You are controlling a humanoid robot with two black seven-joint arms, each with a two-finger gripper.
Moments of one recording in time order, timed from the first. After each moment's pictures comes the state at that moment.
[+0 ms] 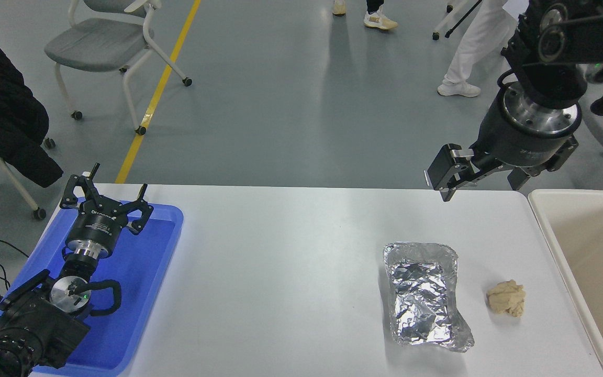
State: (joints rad) left arm -0.64 0.20 -0.88 -0.19 -0.21 -0.79 -0.30; right arm 2.47 -0.20 -1.28 1.51 -0.06 0.79 -0.17
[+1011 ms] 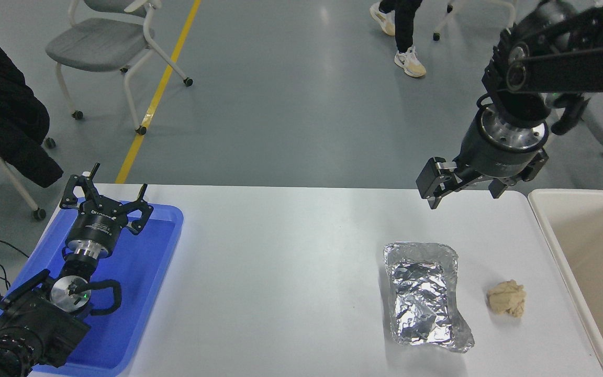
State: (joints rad) left arm -0.64 0.20 -0.88 -0.19 -0.21 -0.79 -0.30; right arm 2.11 -0.27 -1.13 1.33 -0.21 0.73 -0.18
